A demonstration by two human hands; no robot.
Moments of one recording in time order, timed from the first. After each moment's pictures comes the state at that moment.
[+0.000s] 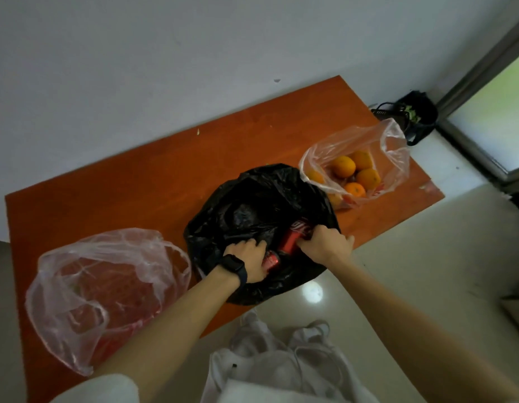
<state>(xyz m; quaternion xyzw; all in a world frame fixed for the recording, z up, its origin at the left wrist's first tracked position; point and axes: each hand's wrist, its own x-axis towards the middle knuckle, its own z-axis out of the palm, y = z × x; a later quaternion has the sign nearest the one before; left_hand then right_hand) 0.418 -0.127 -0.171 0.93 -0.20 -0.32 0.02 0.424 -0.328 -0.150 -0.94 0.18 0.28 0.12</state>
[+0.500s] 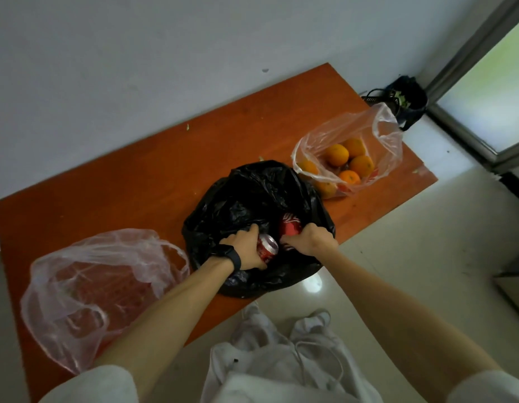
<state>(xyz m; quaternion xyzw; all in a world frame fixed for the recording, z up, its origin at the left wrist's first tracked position) 0.430 -0.121 -0.170 0.92 -0.12 -0.36 0.13 0.420 -0.311 -0.165 -0.88 0.25 0.34 0.21</state>
